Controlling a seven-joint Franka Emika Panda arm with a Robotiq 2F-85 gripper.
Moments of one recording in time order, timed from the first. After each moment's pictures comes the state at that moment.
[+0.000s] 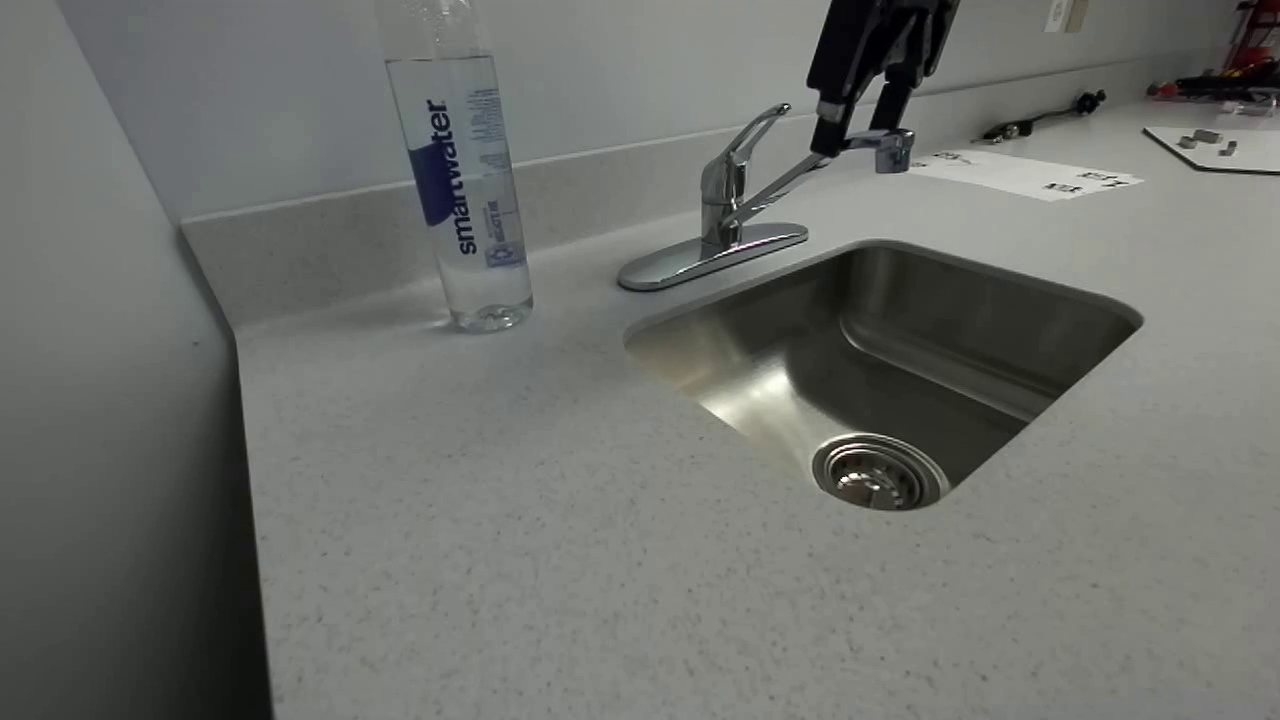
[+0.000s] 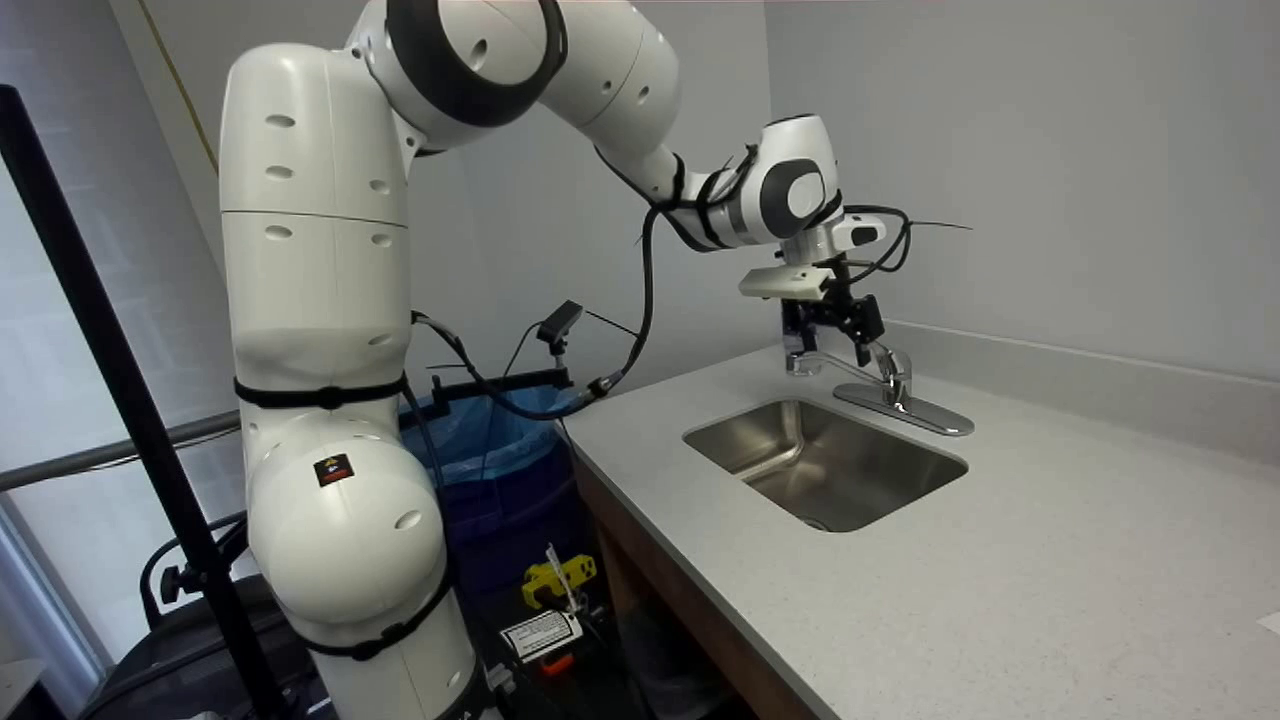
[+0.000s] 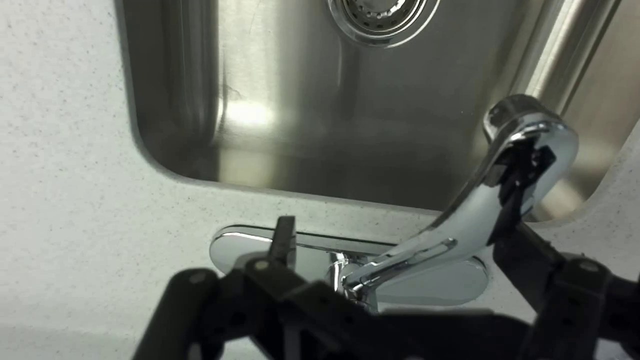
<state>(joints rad) 0.14 0.25 0.03 -1.91 -0.09 2.37 0.14</state>
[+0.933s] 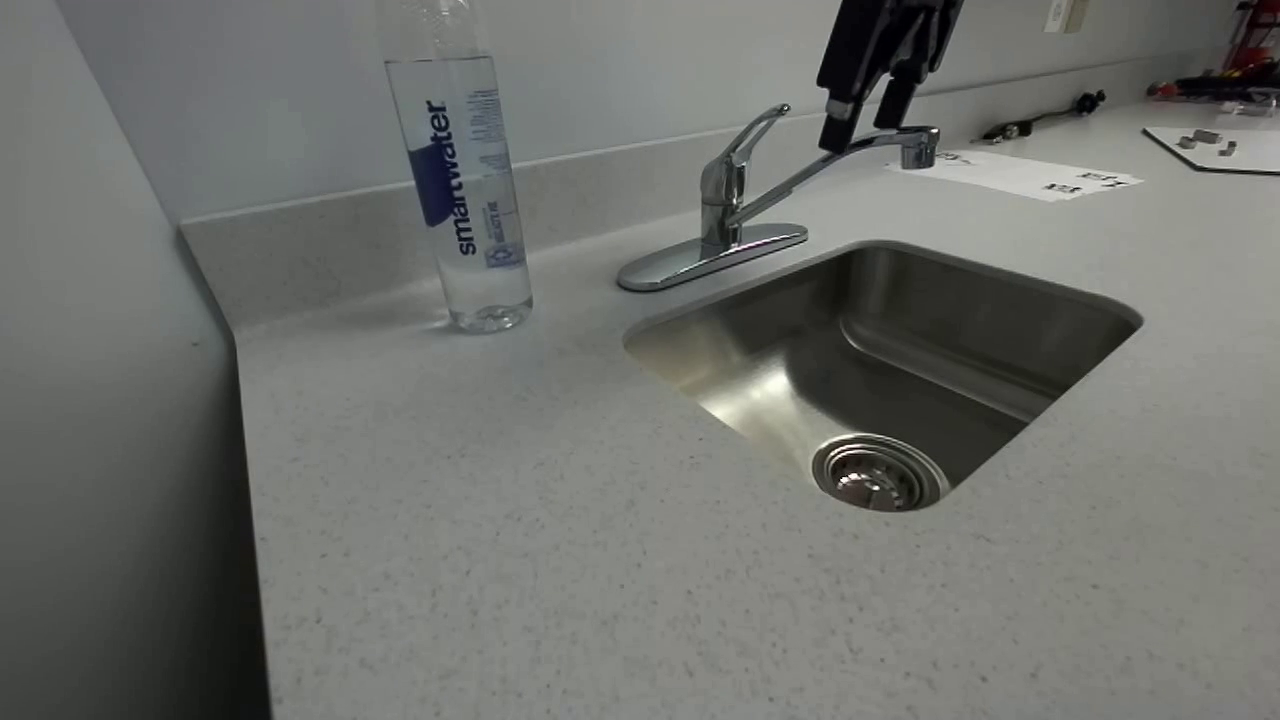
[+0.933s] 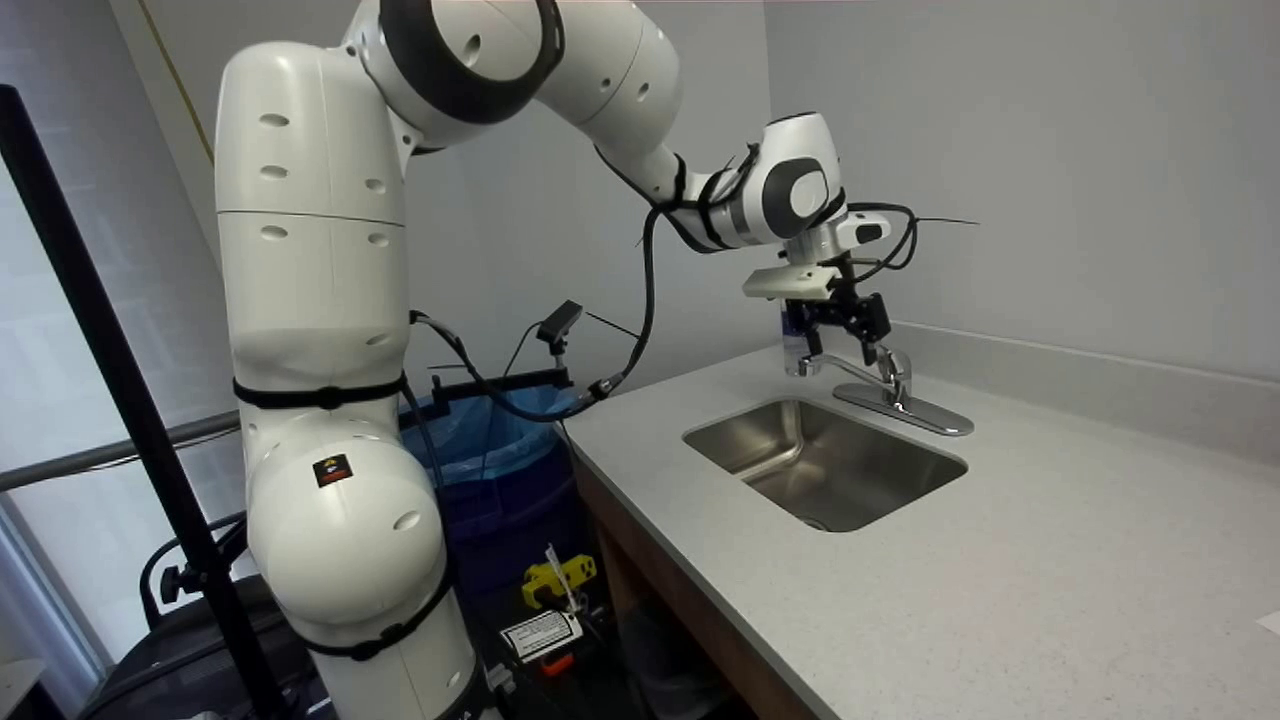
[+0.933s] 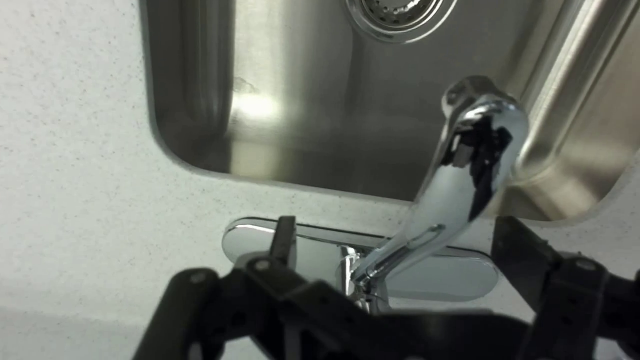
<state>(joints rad) 0.13 0.24 0.03 -1.93 -0.10 2.39 0.11</state>
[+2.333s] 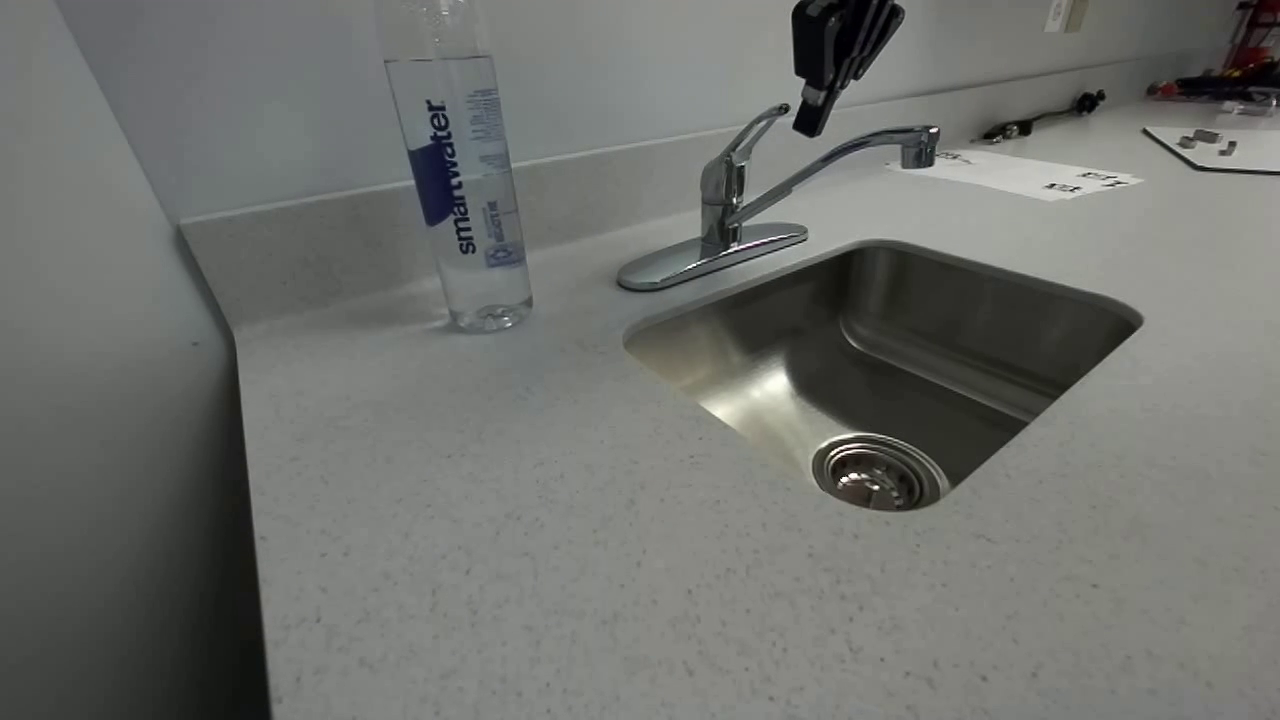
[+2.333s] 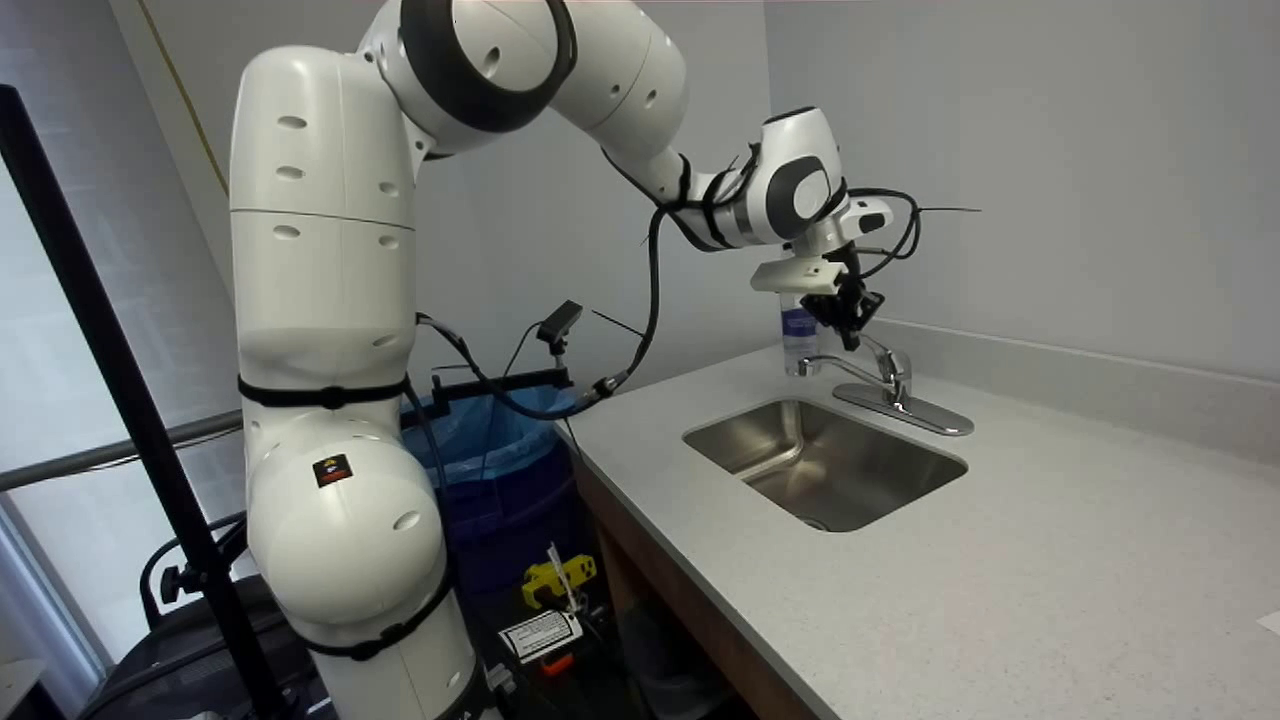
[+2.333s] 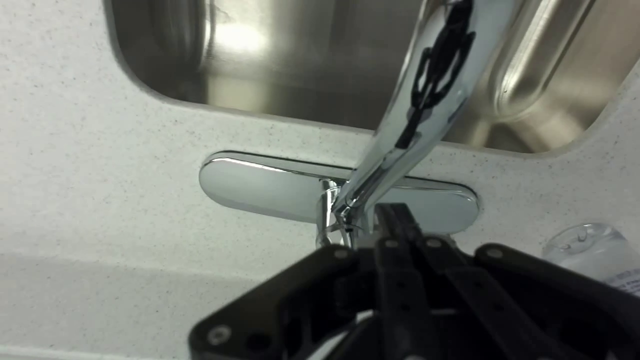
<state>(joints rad) 0.13 0.27 0.04 -1.88 -0.08 2.50 0.10</state>
